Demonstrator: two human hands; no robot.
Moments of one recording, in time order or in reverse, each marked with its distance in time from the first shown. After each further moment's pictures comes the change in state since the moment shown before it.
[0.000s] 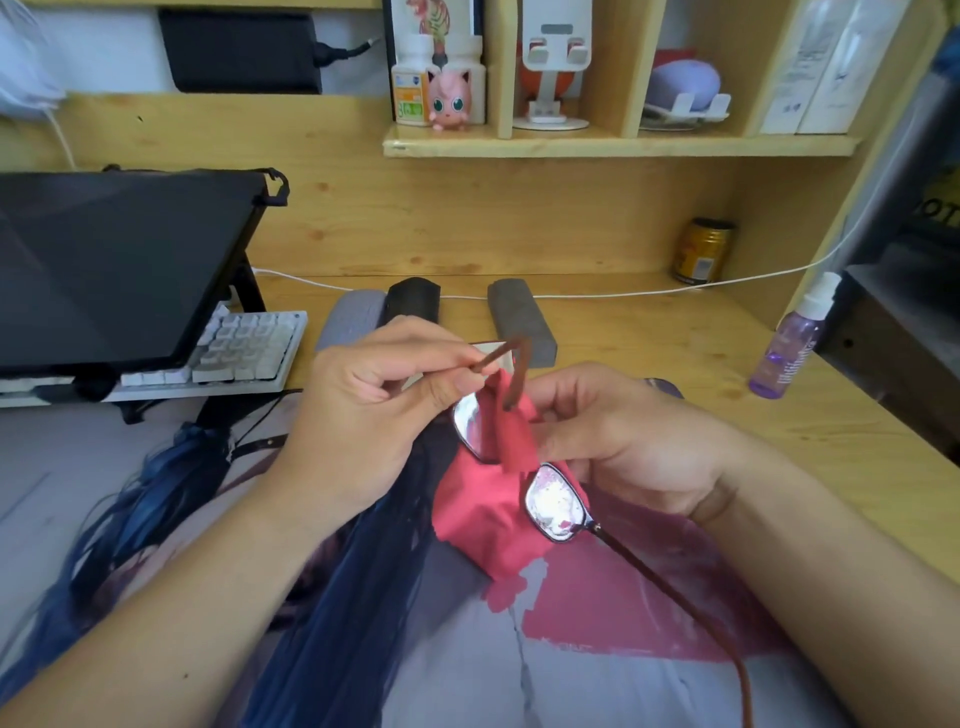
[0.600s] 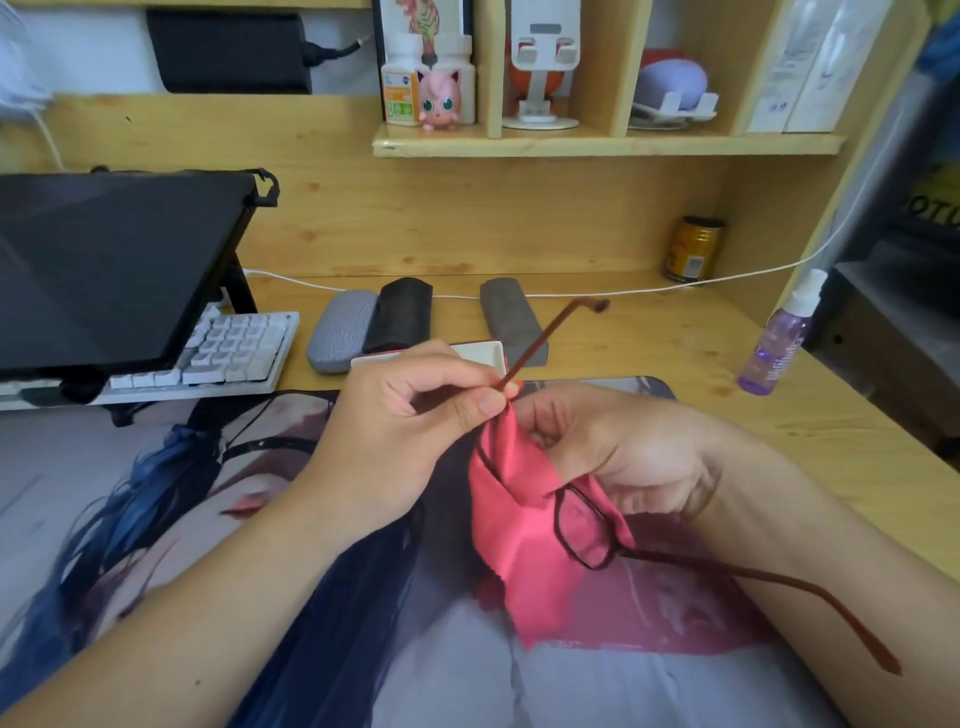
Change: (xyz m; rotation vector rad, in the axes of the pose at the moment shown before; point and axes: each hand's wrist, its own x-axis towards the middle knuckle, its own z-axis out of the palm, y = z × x) left_hand -0.005 0.002 0.018 -0.023 -0.045 -0.170; right_hand -0.003 -0.003 -0.003 0.049 -0.163 0.196
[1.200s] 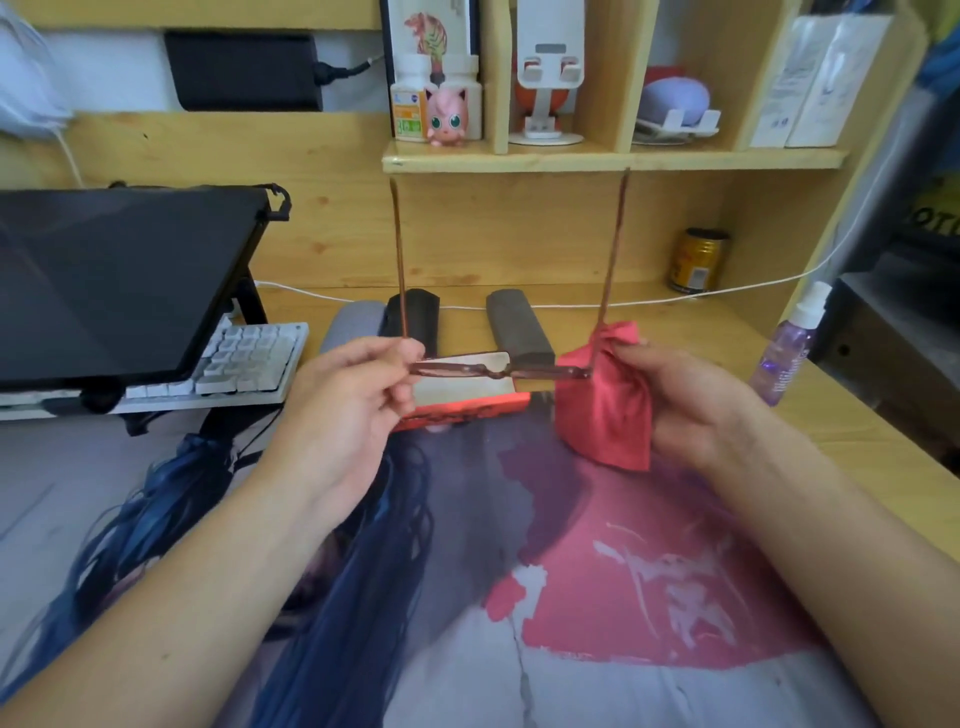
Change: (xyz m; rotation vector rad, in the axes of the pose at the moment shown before) left_hand 0.014 0.005 -0.024 -0.442 0.410 -0.484; right_hand 0.002 0.002 -0.061 0.535 0.788 -0.266
